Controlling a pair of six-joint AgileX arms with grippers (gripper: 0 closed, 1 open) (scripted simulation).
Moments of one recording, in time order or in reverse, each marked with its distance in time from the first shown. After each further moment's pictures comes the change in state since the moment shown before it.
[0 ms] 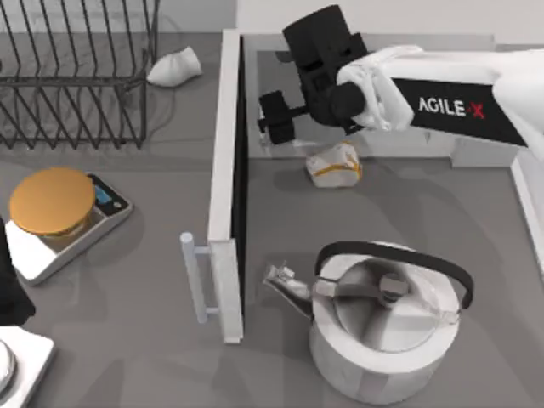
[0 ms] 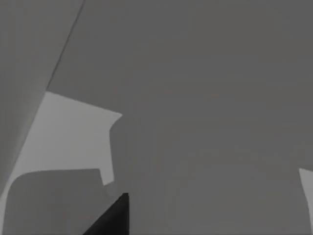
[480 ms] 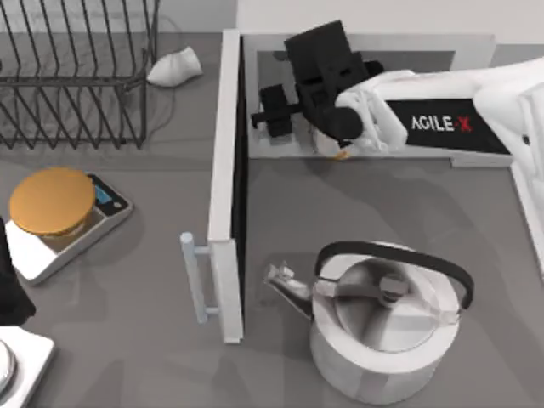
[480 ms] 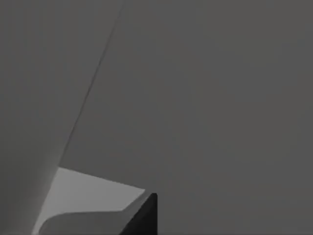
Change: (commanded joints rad) left arm 0.000 0.000 0.000 0.000 0.000 0.000; right arm 0.002 0.112 -0.129 0.241 0.002 0.000
